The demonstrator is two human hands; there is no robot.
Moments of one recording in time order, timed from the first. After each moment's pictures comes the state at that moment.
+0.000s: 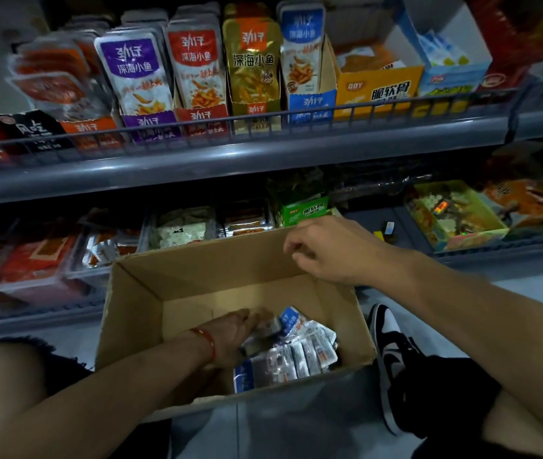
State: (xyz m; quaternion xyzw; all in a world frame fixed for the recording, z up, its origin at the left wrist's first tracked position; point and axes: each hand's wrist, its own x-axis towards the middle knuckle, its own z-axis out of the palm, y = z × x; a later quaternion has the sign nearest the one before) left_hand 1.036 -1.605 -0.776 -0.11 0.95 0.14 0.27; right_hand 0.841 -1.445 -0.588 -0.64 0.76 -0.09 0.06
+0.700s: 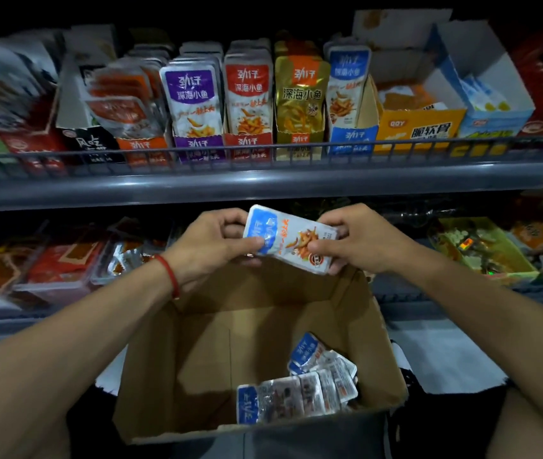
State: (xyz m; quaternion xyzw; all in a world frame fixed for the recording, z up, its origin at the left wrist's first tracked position) left_hand 1.019 -1.645 -0.565 -0.25 0.70 0.65 -0.13; right_hand 0.833 -1.473 -0.553 -0.46 0.74 -0.37 0.31
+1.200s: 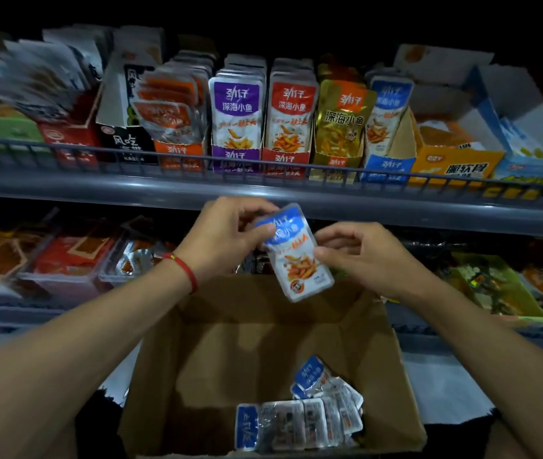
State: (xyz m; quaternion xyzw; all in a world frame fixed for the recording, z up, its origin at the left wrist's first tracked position) left_hand 1.025 -1.669 -0.543 -0.23 0.83 0.44 -0.24; right_hand 0.850 -1.500 -0.543 -0.46 0.75 -0.38 0.28
